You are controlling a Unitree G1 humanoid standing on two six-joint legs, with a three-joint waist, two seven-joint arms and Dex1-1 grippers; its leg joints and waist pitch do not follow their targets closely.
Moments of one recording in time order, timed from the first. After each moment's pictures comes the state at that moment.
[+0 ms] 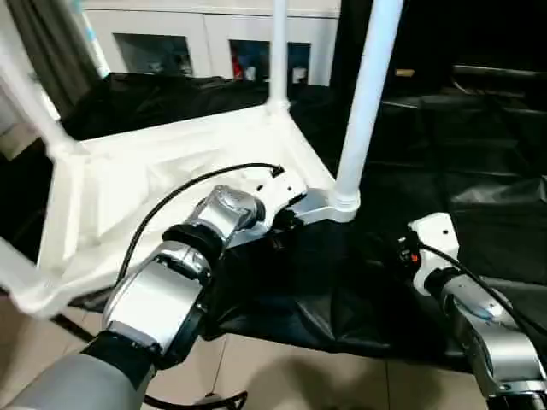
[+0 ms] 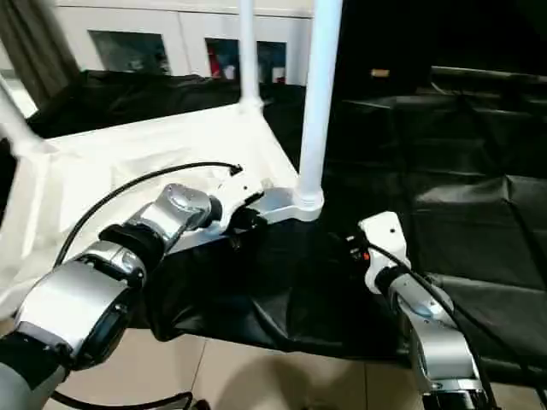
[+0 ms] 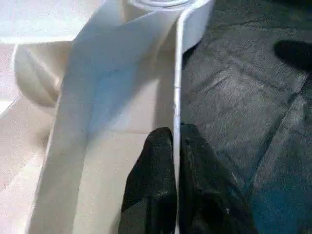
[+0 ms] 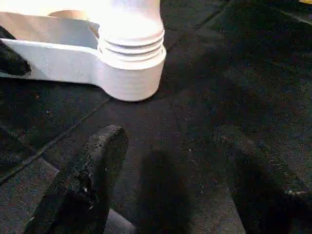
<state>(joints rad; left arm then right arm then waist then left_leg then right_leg) -1.05 0.08 -0.25 1.30 0.17 0.05 -0.85 -0.08 -0.35 -0.02 0.04 0.10 0.27 0.39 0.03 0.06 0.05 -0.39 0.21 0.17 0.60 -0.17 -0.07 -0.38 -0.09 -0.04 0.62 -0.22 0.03</state>
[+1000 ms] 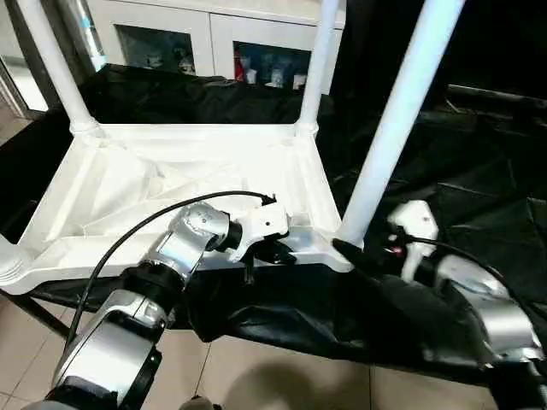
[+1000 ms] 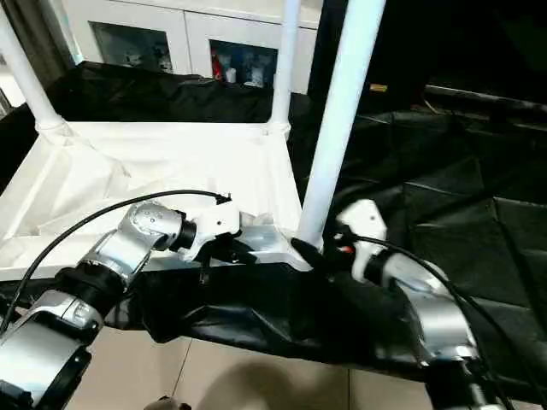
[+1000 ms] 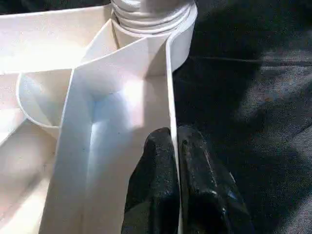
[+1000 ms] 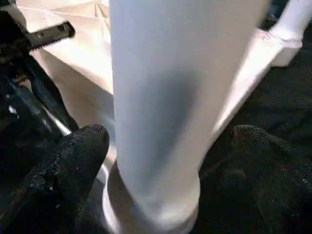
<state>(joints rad) -0.72 0.24 -0.33 0.75 0.17 0.02 -1.20 -0.23 -0.39 0.06 0.20 0.22 0.16 0.75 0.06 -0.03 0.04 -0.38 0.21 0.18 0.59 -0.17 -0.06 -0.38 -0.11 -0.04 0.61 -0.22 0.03</state>
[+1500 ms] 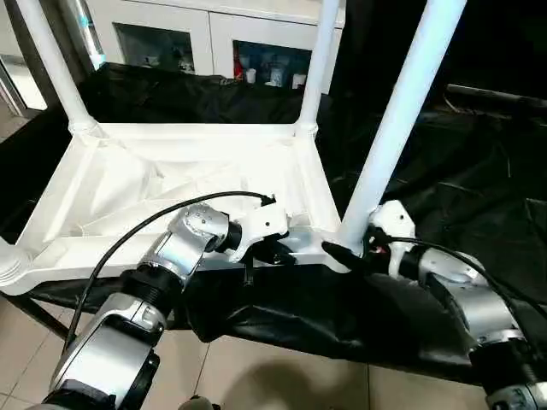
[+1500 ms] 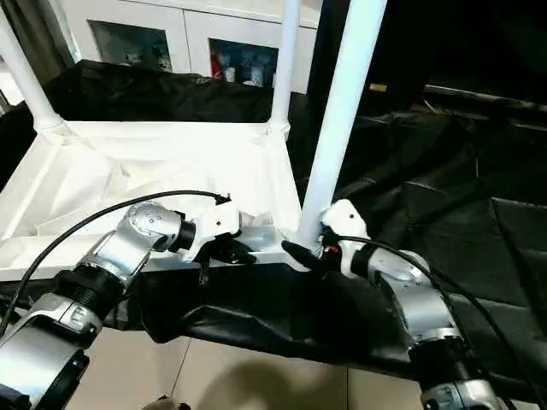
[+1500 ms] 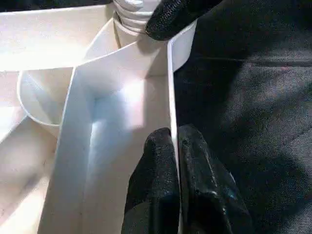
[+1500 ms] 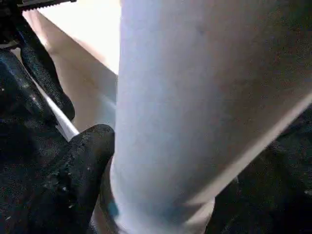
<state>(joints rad) -0.70 0.25 -0.33 0.70 0.17 0.06 -1.19 -0.31 -0.38 0.13 0.35 0.13 0.07 0.77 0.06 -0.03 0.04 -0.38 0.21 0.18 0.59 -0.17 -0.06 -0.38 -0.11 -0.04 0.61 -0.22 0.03</state>
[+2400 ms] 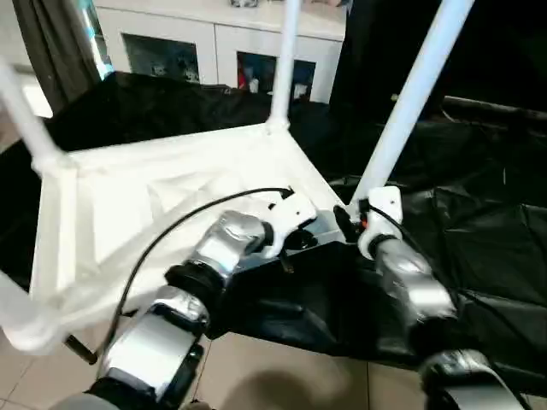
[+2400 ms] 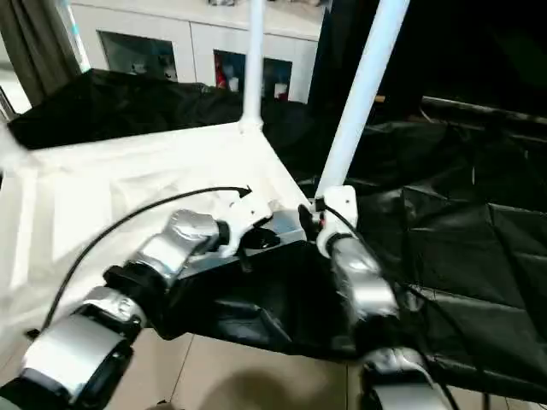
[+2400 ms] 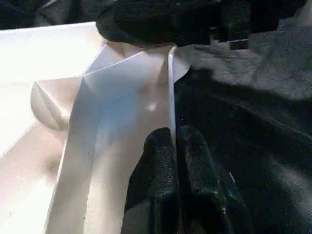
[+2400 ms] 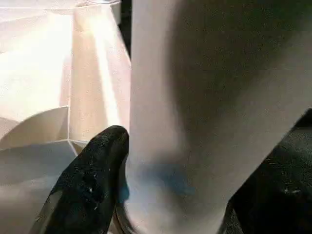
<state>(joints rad) -0.79 0.03 -0.28 0.94 0.19 0.11 -0.77 -0.50 -0.07 -0.03 0.71 0.07 0.07 0.10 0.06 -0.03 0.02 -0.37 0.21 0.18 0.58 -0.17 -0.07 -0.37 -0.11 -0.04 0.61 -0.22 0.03</state>
